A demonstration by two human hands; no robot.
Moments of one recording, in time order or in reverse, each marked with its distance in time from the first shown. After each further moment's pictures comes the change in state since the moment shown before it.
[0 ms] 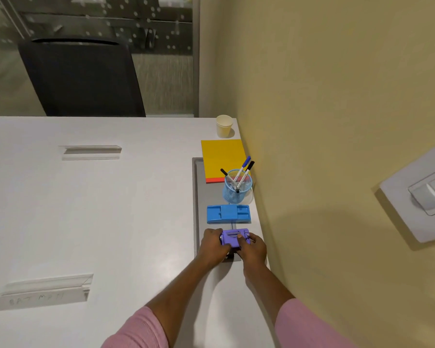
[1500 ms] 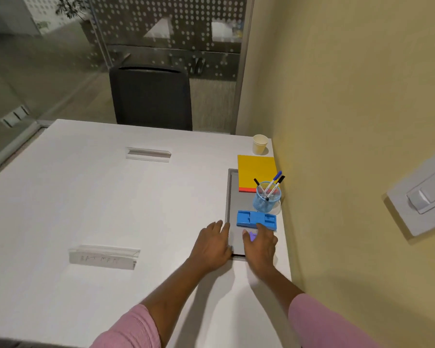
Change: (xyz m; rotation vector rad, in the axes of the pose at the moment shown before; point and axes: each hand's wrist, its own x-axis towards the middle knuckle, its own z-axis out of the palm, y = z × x) left_hand -0.094 -0.003 -0.082 0.759 0.244 0.285; right_hand -0.081 -0.033 0.021 -0.822 -0.092 -0.572
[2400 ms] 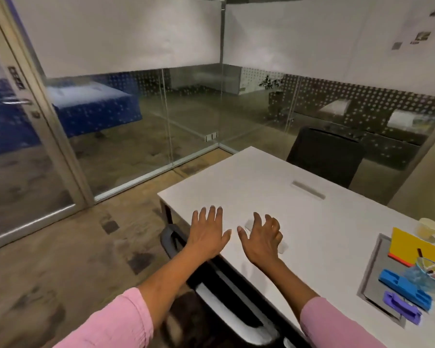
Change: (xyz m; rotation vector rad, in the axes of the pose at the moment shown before) left_hand -0.449 -0.138 -0.193 0.319 0.282 -0.809; right_hand -0.400 -0.234 0.060 -0.237 -0.273 -0.953
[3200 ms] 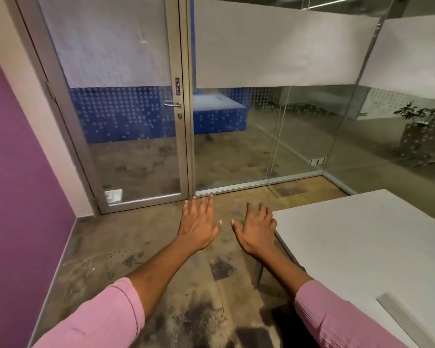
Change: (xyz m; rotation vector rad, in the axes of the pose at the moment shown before) left_hand -0.091 -0.358 -0.050 0.088 0.110 -0.506; right_hand 0.019 -0.358 0.140 -0.048 -0.113 -0.577
